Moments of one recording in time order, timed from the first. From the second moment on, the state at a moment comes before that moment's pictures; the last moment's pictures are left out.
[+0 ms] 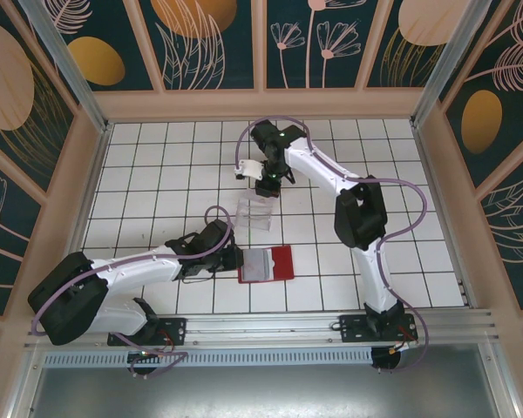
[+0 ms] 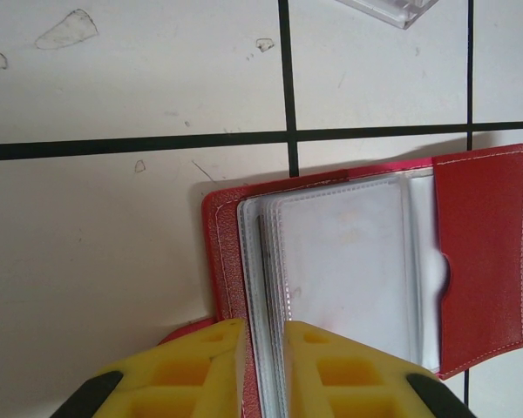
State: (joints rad) left arm -0.85 1.32 0.54 -0.19 0.09 -0.90; right arm 0.64 2.21 2.05 -1.19 -0.24 -0.79
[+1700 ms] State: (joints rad) left arm -0.85 1.31 0.54 -0.21 0.08 -0.90; right arm 0.68 2.20 1.97 -1.07 -0.10 -0.77
